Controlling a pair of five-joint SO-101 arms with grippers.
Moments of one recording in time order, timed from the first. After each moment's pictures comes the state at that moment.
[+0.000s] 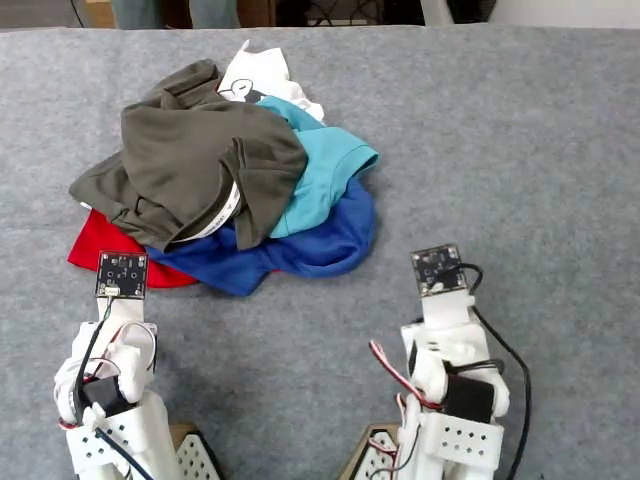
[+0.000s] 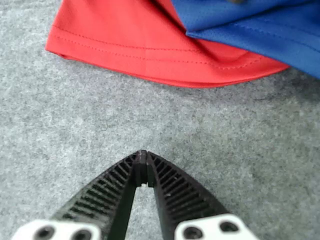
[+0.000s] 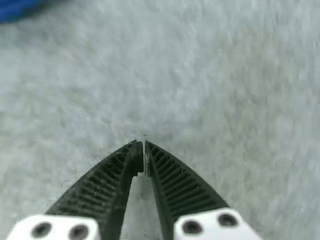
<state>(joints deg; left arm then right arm) -23.7 -103.3 96.4 69.6 -22.1 11.3 -103.6 96.1 70.9 23.0</state>
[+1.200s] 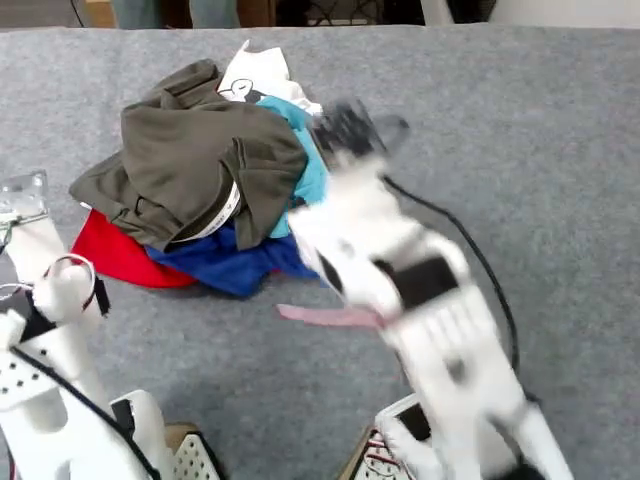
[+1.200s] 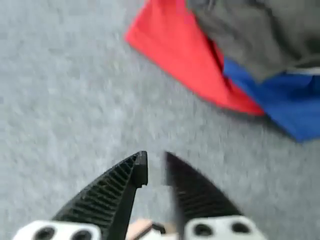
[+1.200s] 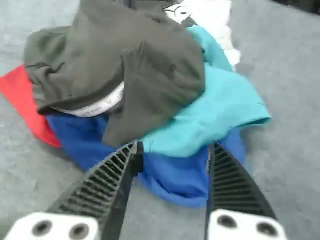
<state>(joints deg) -30.6 -54.5 40.0 91.6 -7.8 -27.6 -34.7 26.9 61.0 -2.2</state>
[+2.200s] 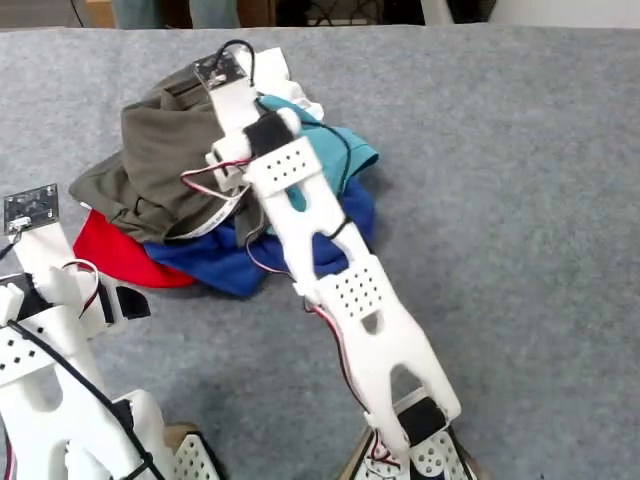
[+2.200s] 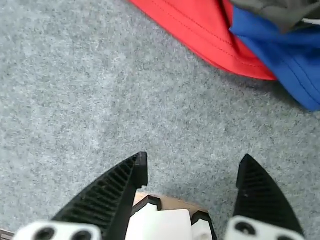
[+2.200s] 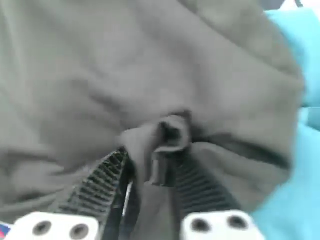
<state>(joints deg) -30.8 -50.1 41.5 94.5 -7.4 -30.8 68.7 -88.3 93.8 -2.2</state>
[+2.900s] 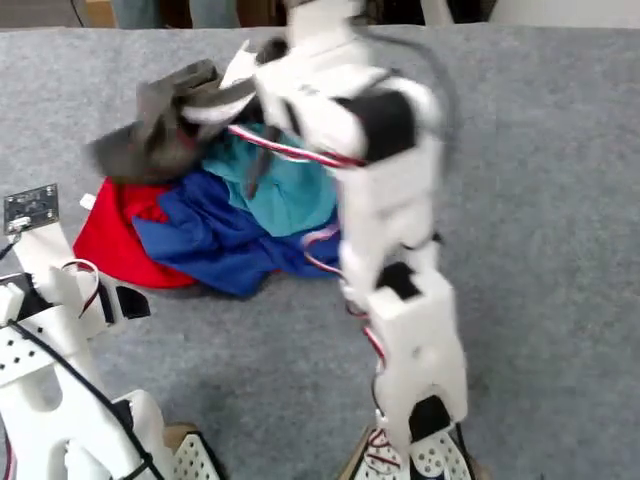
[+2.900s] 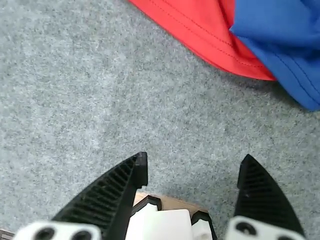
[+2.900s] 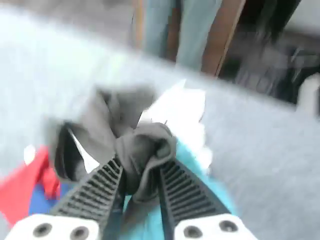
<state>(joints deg) -30.8 -50.1 41.5 94.5 -7.4 -22.0 29.9 -93.1 101.1 -1.5</state>
